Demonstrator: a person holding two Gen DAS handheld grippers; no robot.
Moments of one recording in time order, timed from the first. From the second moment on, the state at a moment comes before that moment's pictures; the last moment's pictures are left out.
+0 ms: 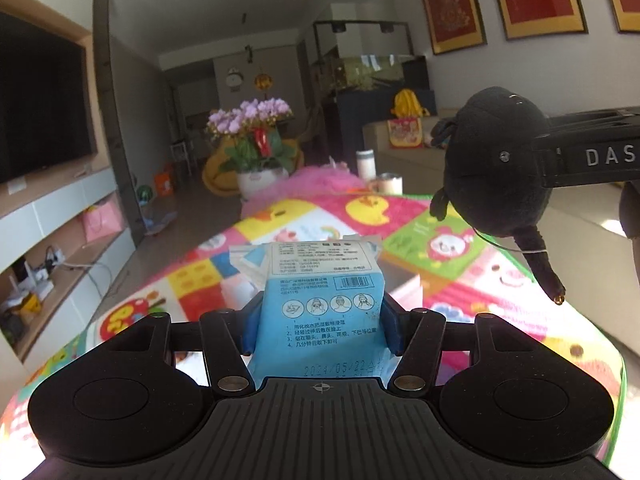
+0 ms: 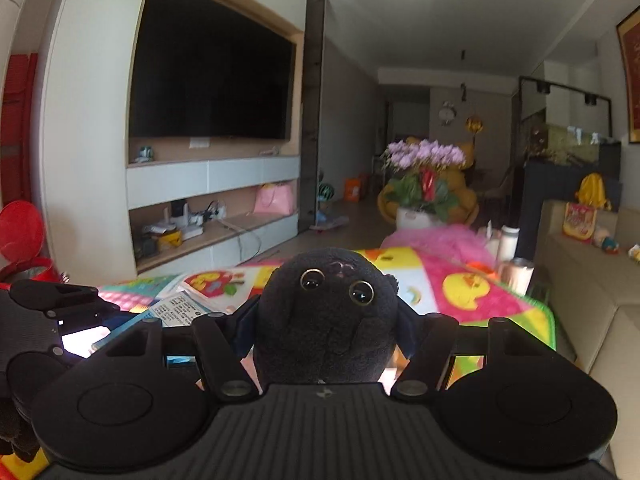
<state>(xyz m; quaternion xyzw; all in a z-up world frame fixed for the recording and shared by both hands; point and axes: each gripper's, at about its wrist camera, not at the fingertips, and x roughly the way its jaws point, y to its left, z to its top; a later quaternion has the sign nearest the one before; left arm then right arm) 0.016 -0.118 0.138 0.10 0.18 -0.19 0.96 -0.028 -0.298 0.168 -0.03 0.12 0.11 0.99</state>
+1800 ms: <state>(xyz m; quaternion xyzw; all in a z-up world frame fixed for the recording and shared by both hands) 0.014 0.003 0.009 -0.05 0.33 -0.07 0.94 0.149 -0.143 0.090 -0.15 0.26 0.20 0.93</state>
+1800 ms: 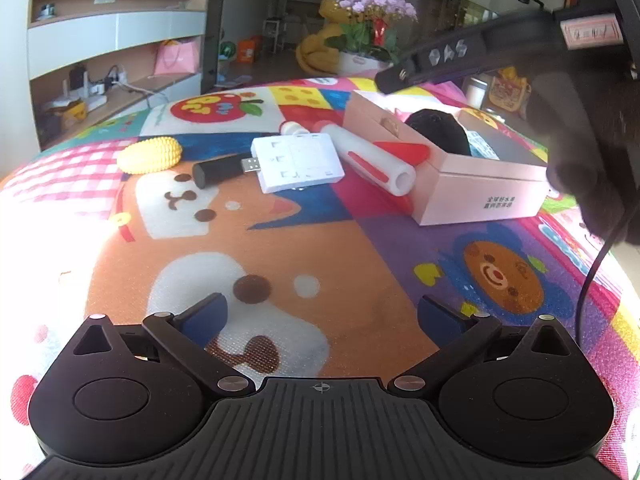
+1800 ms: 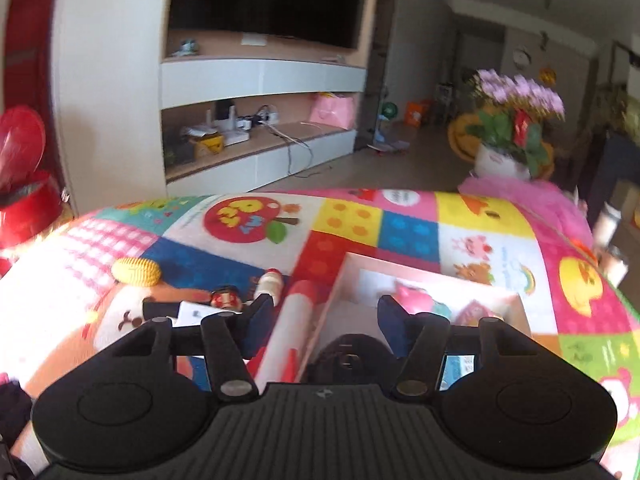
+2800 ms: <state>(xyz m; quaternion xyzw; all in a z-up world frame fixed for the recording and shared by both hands) 0.003 0.023 0.011 -0.05 0.34 -0.04 0.94 0.097 -0.176 0.094 -0.08 0.29 0.24 0.92</state>
